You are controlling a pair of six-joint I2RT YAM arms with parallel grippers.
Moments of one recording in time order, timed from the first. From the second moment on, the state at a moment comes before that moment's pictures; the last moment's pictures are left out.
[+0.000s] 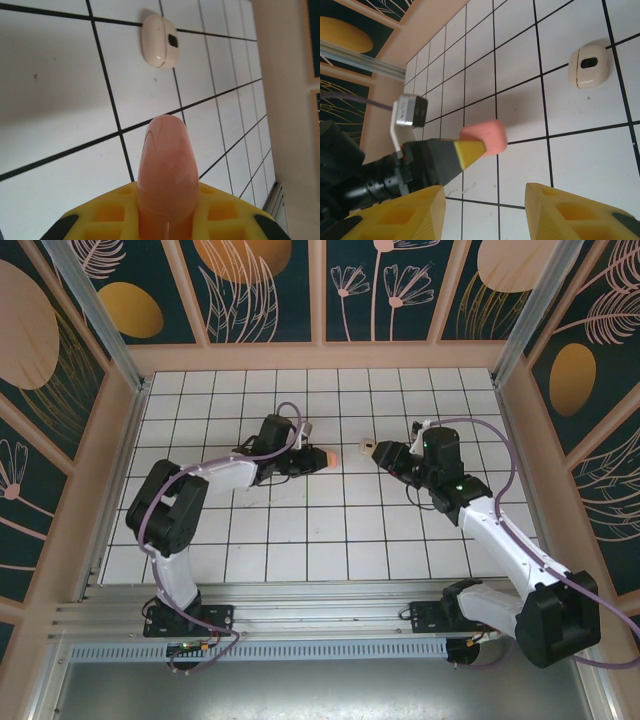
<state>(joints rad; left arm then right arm) -0.52 1.89 1.14 0.04 0.56 -0.73 0.37 1.10 0.77 -0.19 -0.31 0.82</state>
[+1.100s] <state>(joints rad) -0.47 2.15 1.41 -0.18 0.57 -0.71 0.40 1.08 0.73 -0.19 -0.30 0.86</state>
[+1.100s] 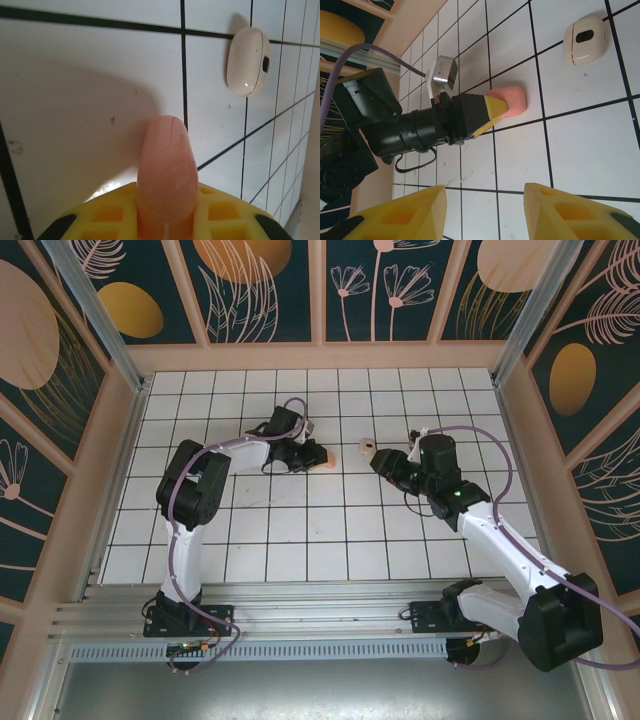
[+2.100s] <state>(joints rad) -0.31 1.71 1.22 -0.36 0.17 -0.50 0.33 1.07 0.68 -0.16 -0.15 0.72</state>
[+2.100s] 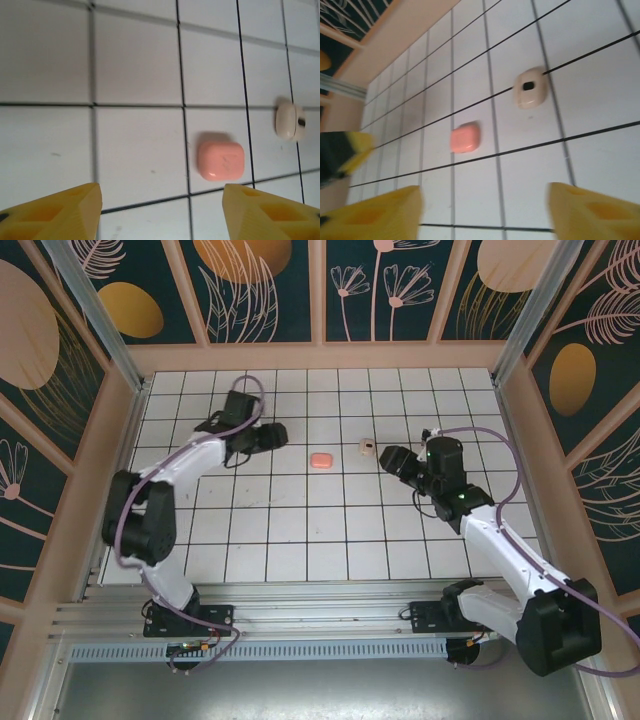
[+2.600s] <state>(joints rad) -0.02 1.45 0.75 0.01 -0.17 -0.43 0.07 1.24 0.53 0.23 0.01 0.37</state>
